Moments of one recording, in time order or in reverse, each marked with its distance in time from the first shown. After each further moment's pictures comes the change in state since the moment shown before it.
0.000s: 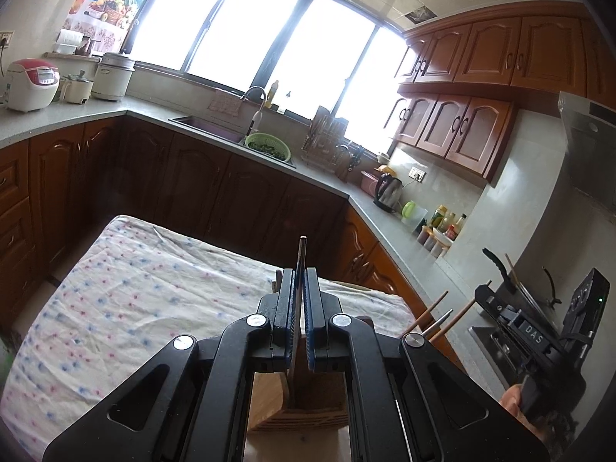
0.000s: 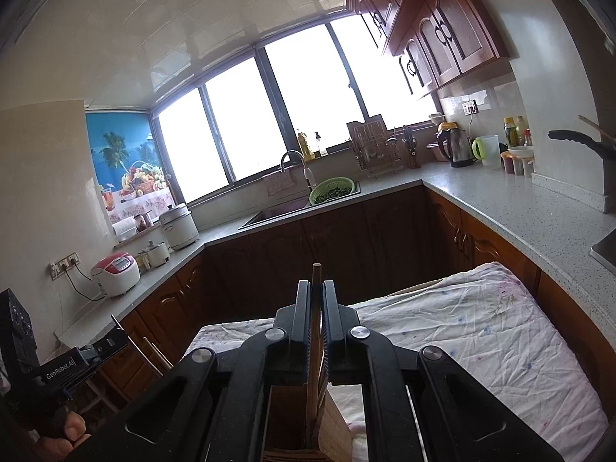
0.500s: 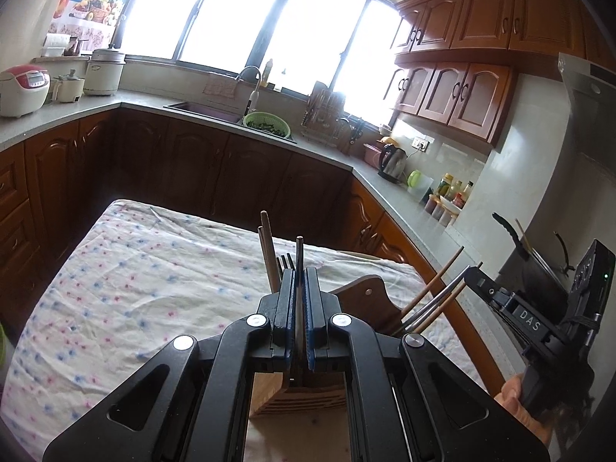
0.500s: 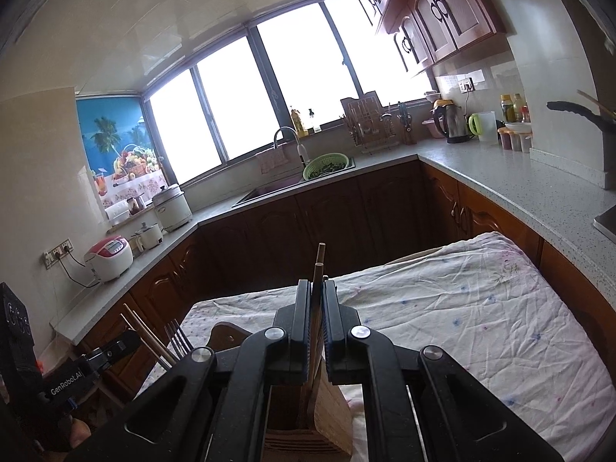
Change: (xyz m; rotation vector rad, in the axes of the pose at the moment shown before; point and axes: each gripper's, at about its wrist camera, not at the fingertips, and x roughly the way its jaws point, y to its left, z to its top) left arm 0.018 -0.014 -0.022 0.068 0.075 0.032; right arm 0.019 -0.004 -0.025 0.009 0.072 -0.026
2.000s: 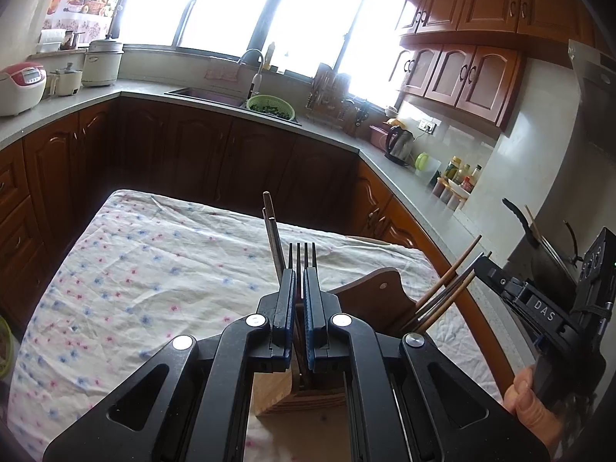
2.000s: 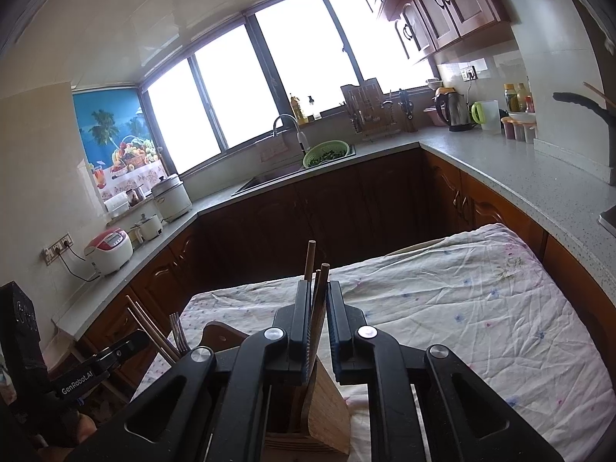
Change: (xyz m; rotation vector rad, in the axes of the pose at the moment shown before) left arm 0.021 0.003 0.003 0.010 0.074 0.020; right arm 0.013 -0.004 0.002 0.014 0.055 0.010
